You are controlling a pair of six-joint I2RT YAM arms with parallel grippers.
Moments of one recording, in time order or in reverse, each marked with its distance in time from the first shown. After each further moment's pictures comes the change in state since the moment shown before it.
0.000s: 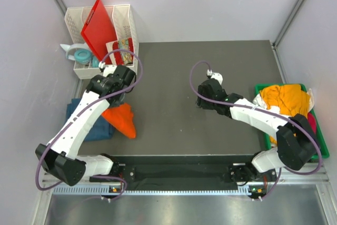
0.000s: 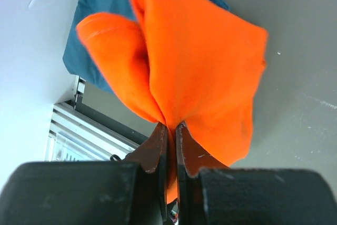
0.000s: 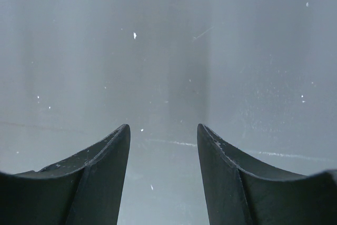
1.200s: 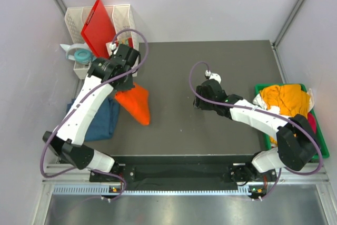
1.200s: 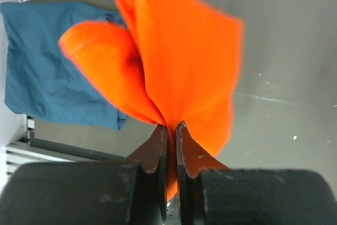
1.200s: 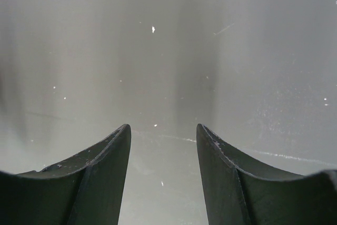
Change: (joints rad) left arm -0.001 0.160 0.338 0.005 0.238 0.082; right arm 0.006 -0.014 -0.024 0.041 -0.055 -0.001
